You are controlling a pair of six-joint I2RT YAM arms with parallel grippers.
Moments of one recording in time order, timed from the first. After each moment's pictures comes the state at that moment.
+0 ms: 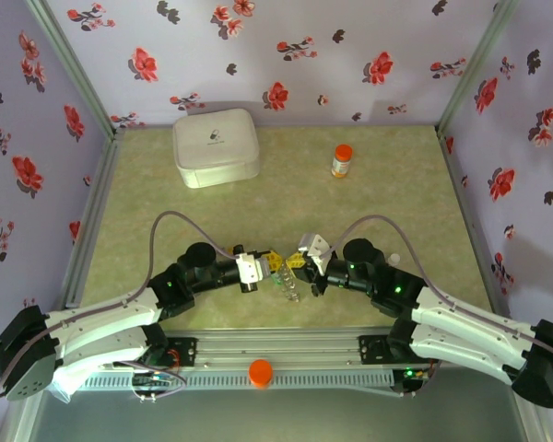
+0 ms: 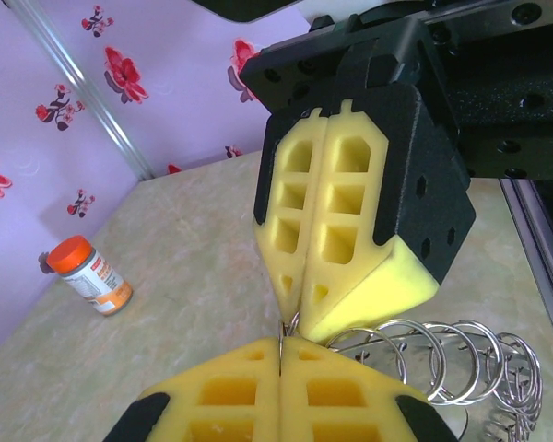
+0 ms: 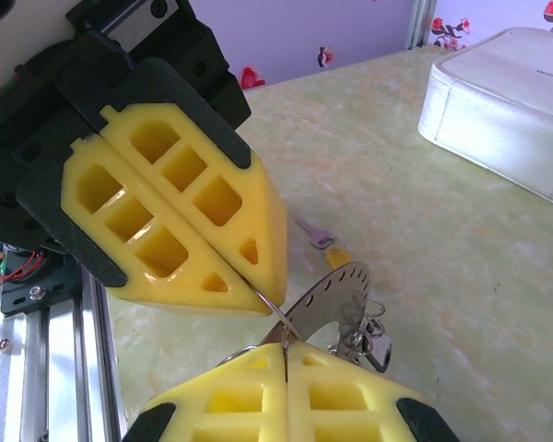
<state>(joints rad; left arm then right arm) -1.02 0.95 0.42 0.37 0.25 0.45 0.98 0.79 0.50 -0.04 -0.21 -0.03</state>
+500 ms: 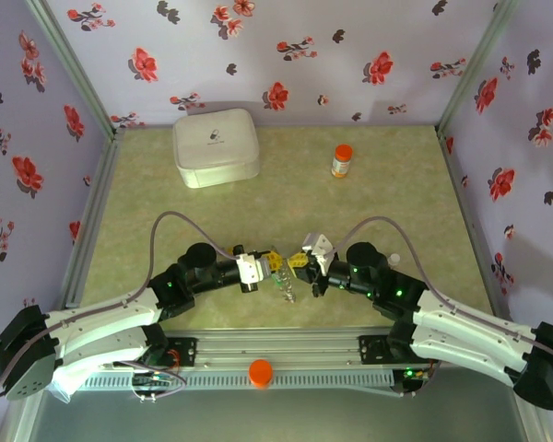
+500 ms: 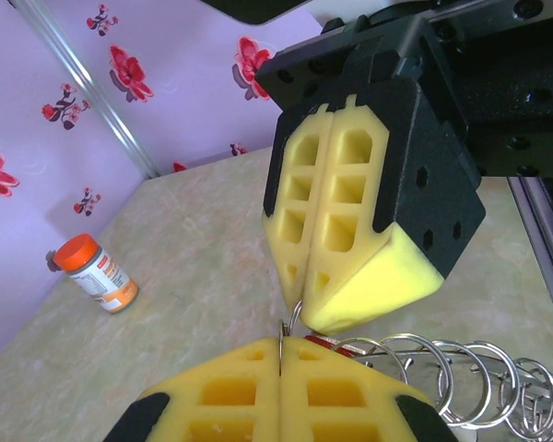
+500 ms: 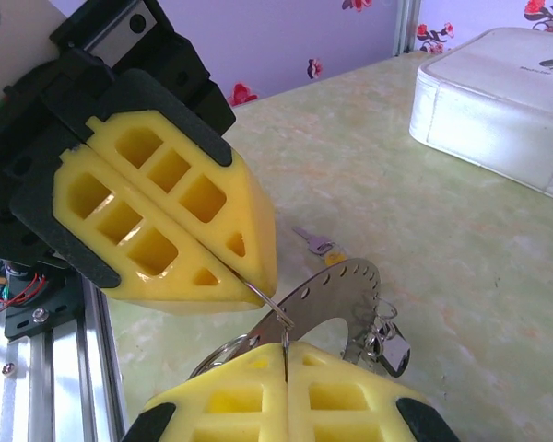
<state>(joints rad) -1.03 0.95 0.42 0.37 0.23 0.46 0.98 0.76 0.46 0.01 -0.19 0.03</state>
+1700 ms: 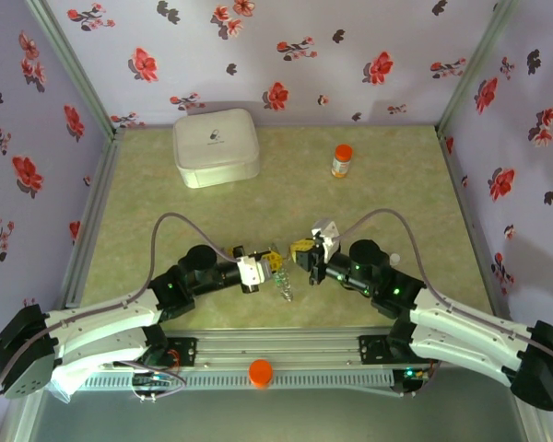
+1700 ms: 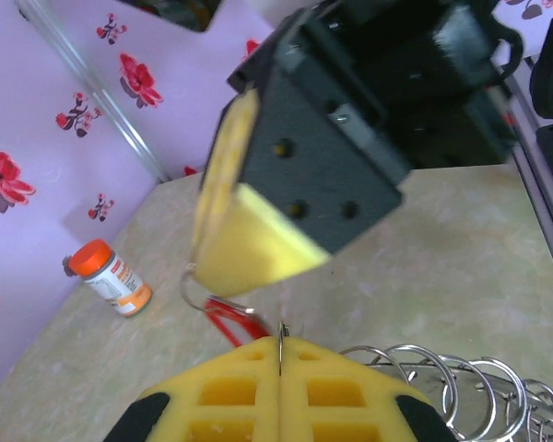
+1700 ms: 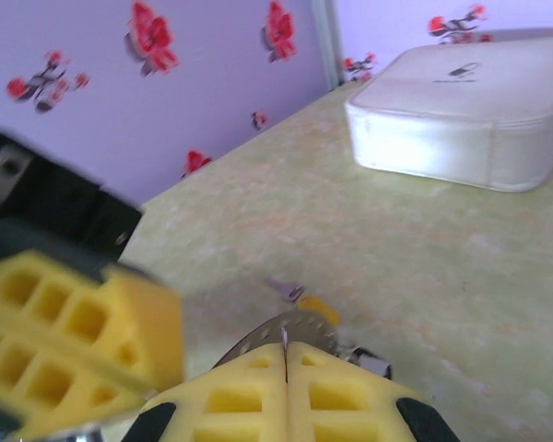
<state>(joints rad) -1.05 0.94 0.41 0.39 0.19 0.49 0.95 0.80 0.45 0.15 -0.07 0.27</state>
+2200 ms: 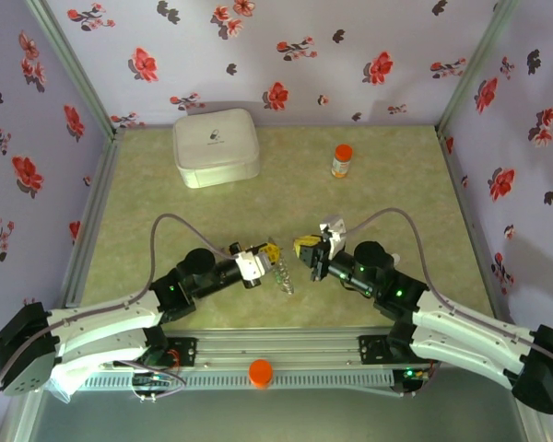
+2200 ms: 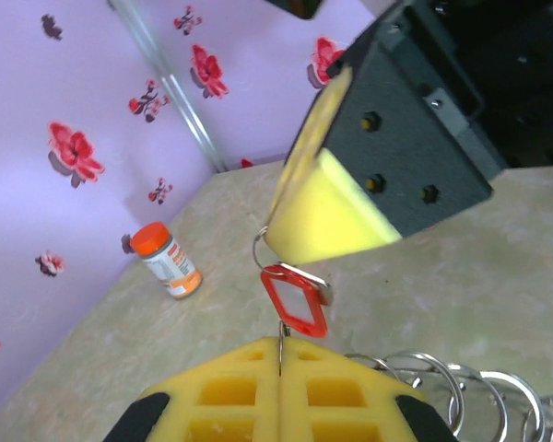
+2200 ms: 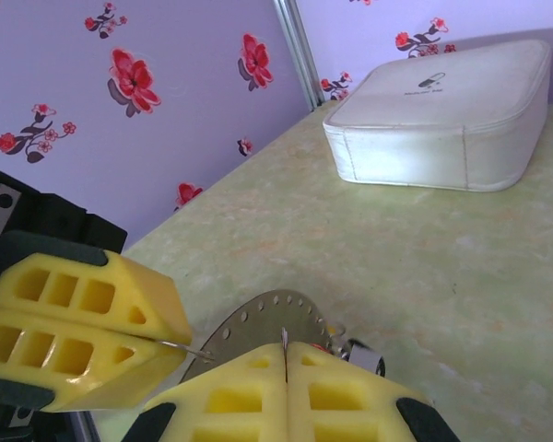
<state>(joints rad) -1.08 0.96 0.40 0.48 0.01 0.42 0.95 0.76 0.42 0.18 -0.03 0.35</state>
